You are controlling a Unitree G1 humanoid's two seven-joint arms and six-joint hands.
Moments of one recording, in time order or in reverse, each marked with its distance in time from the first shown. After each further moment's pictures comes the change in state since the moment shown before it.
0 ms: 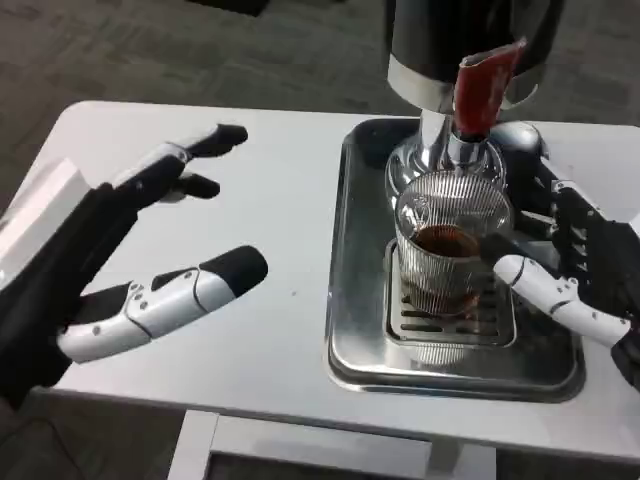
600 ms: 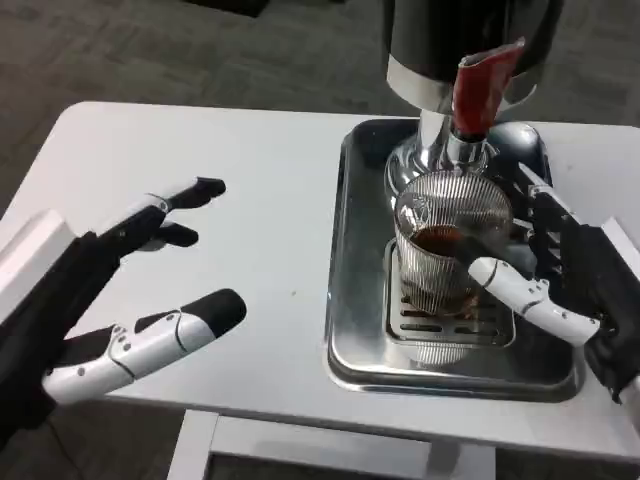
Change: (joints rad) left arm 0.112 0.000 0.022 0.027 -0.001 -0.041 0.007; right arm -0.035 0.040 0.050 0.052 -0.035 -0.001 -0.041
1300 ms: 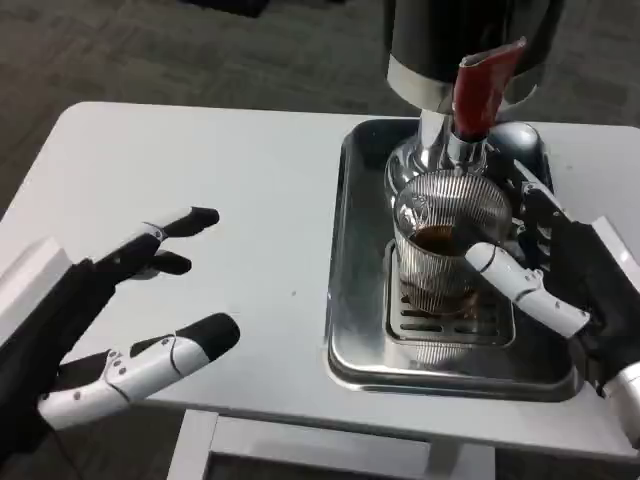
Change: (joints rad) left arm 0.064 0.000 0.005 -0.004 0.000 -0.003 0.000; right arm -0.037 0.042 0.000 0.063 0.038 -0.019 -0.009
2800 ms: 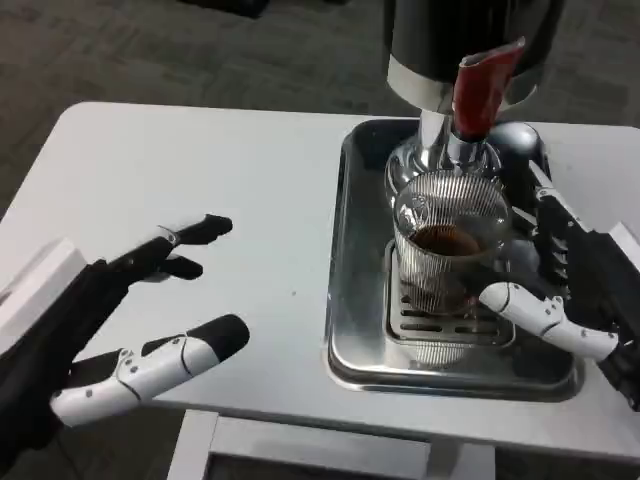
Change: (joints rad) left arm -0.022 0.018 -0.032 0.024 0.000 0.004 -0.001; right arm 0.057 -0.109 -0.026 0.032 0.039 -0.179 0.105
